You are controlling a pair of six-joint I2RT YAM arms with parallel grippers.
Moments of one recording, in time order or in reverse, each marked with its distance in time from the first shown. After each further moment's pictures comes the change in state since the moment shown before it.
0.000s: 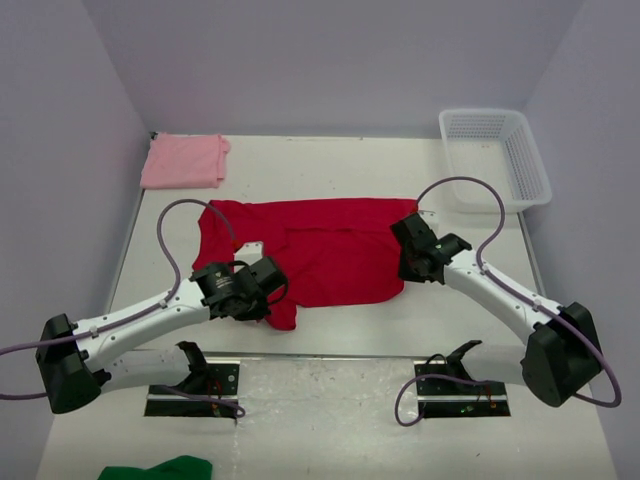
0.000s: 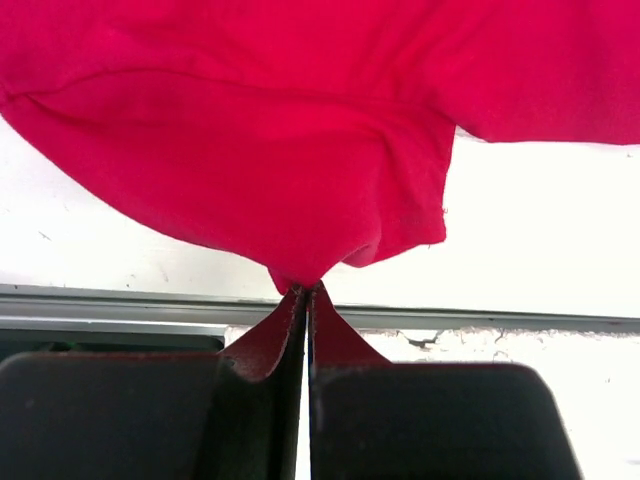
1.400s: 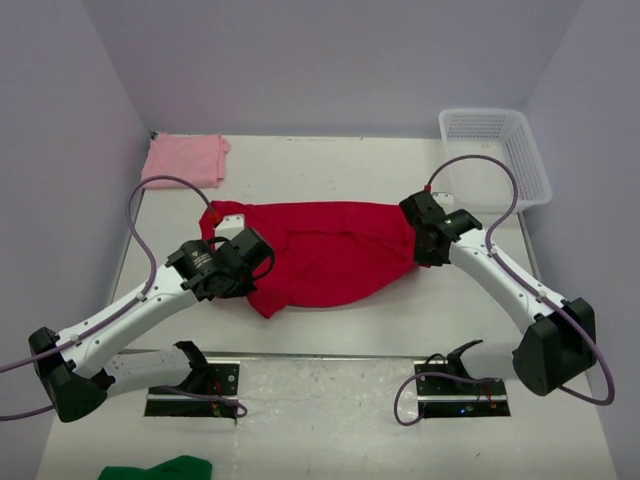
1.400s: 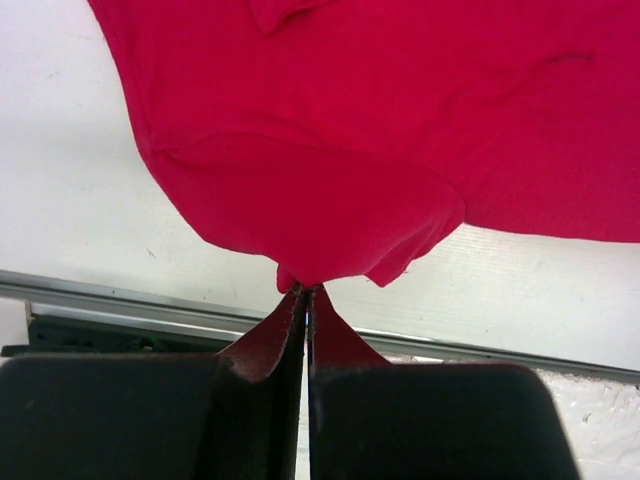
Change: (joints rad) left arm 0.123 -0.025 0.220 -0.192 -0.108 0.085; right arm -0.097 0.042 0.209 -0.235 0.131 -0.082
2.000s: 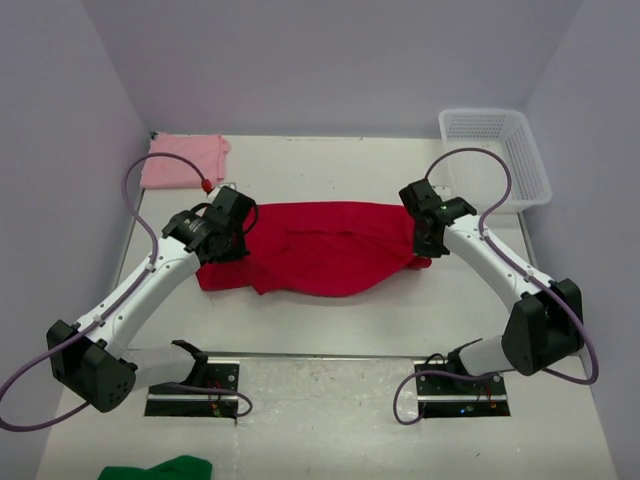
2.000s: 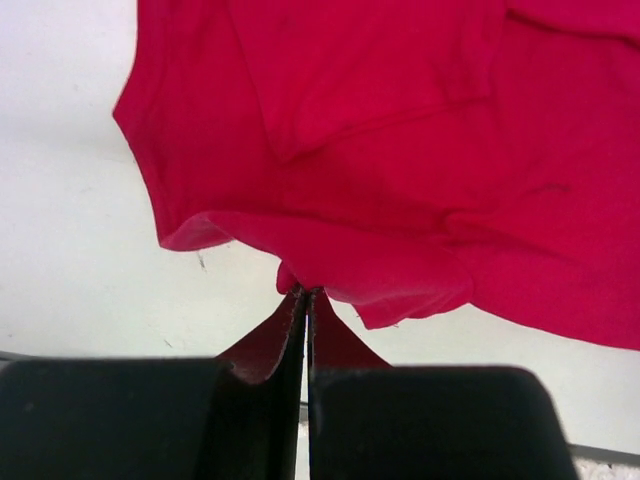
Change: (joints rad) left arm 0.321 0.127 0.070 0.209 0.114 0.308; right arm -0.050 0.116 0.065 0.006 -0.030 -0.056
